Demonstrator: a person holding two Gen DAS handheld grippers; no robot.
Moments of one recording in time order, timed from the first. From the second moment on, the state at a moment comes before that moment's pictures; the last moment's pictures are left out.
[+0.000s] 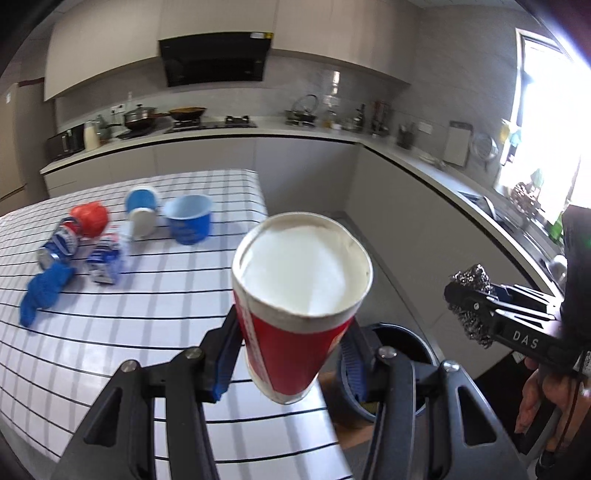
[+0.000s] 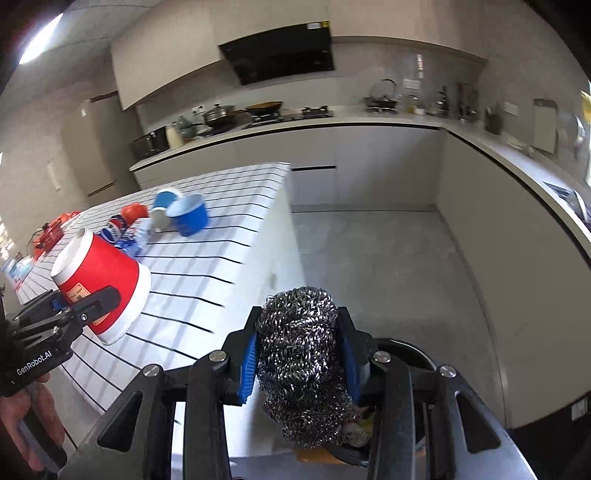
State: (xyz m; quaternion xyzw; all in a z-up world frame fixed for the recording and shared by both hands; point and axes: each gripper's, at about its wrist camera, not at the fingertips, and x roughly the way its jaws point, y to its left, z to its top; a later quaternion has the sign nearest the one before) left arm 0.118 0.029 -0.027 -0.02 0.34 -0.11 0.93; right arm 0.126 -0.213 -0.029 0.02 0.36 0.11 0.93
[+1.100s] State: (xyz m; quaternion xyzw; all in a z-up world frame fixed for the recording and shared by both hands) left arm 0.145 -0.141 -0.167 0.00 0.48 -0.16 0.86; right arm 0.164 -0.340 -0.179 0.02 0.49 0.15 0.86
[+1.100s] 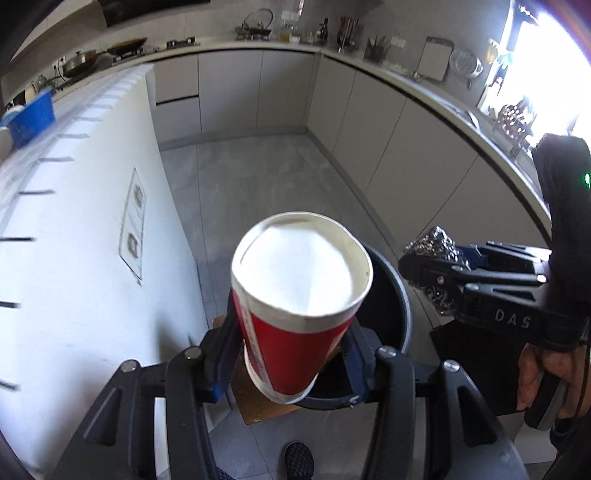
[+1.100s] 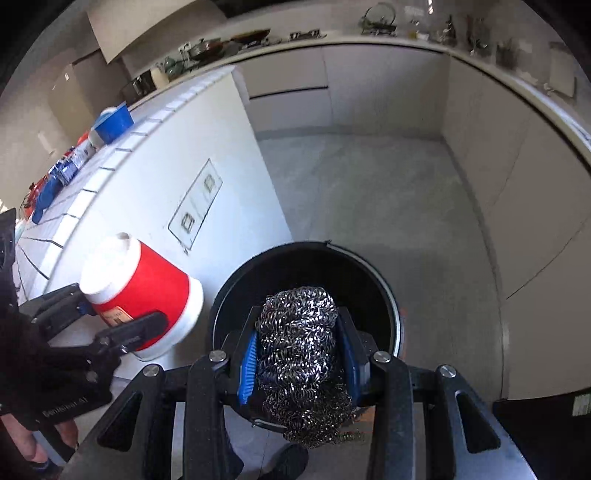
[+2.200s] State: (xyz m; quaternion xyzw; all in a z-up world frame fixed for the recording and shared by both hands) left arm 0.127 -0.144 -0.173 0.01 0.50 -0.08 0.86; right arm 0.182 -0.374 -0.172 0.03 0.50 0.10 0.86
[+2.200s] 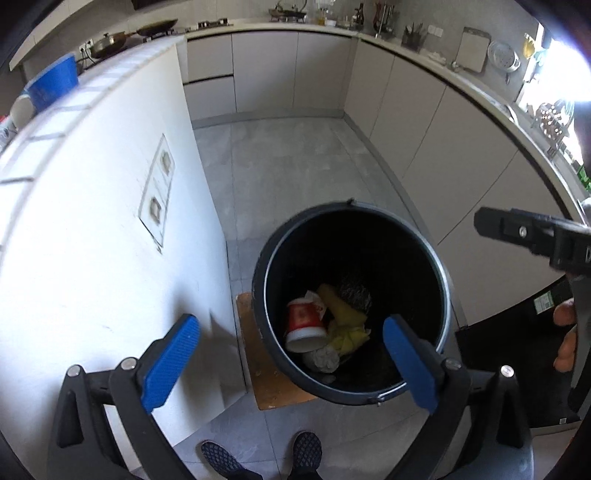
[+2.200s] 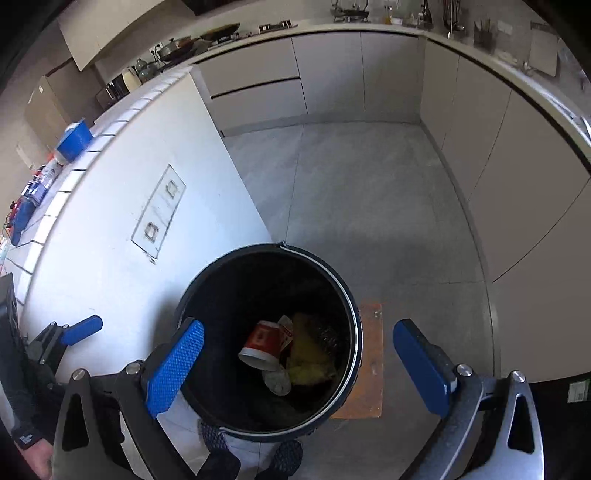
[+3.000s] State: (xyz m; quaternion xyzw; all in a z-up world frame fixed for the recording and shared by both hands) left arm 0.084 -0.045 -0.065 -0.03 0.41 -0.01 0.91; right arm 0.126 -0.275 -0.060 0.00 0.40 0.19 0.90
